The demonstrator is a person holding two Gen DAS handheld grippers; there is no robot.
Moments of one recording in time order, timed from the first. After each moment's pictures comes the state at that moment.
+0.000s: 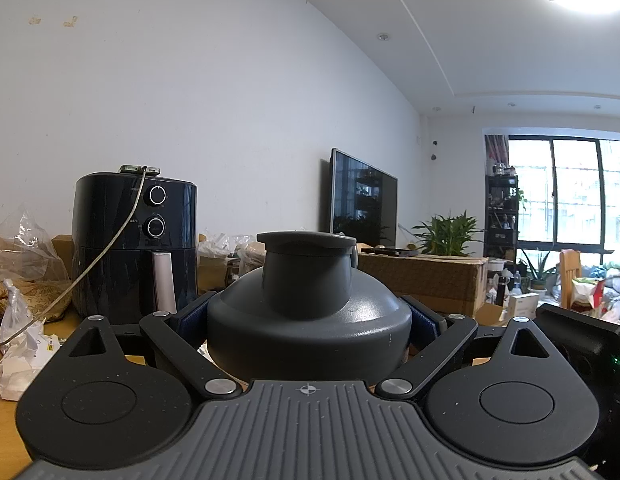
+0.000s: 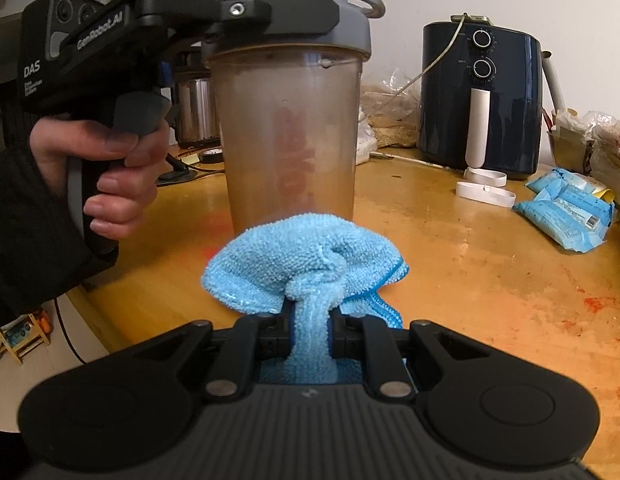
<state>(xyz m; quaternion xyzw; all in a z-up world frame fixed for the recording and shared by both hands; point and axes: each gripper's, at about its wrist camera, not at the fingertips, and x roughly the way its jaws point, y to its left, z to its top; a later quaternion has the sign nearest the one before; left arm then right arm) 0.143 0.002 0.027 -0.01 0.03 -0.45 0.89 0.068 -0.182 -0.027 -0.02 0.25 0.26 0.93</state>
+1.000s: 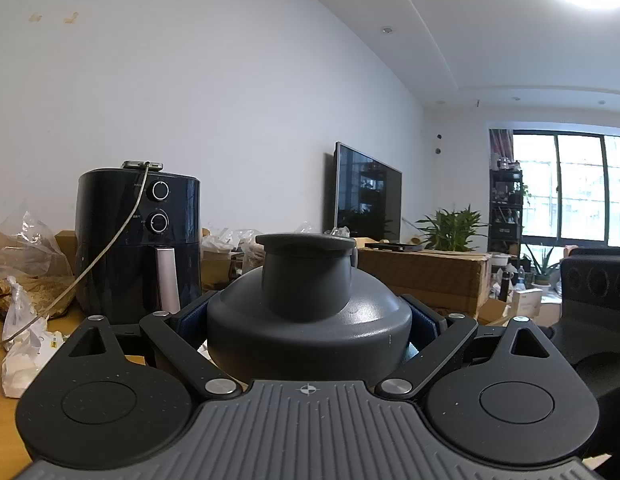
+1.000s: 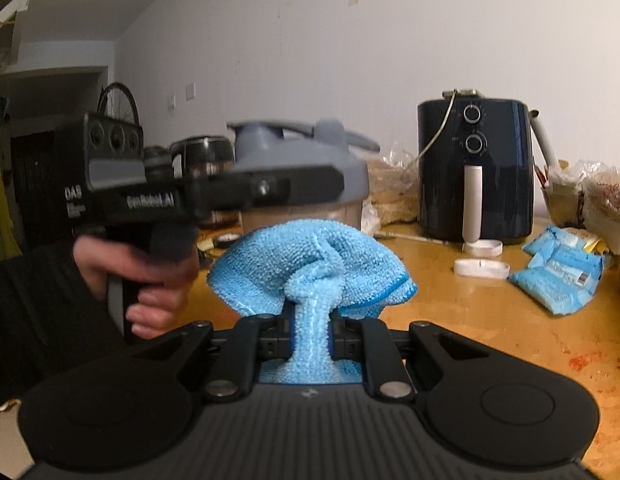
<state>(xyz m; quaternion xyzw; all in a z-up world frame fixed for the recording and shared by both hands) 0.148 0.000 0.031 0.00 0.04 -0.45 0.89 0.049 -0.193 0.023 0.03 0.15 0.27 0.95</state>
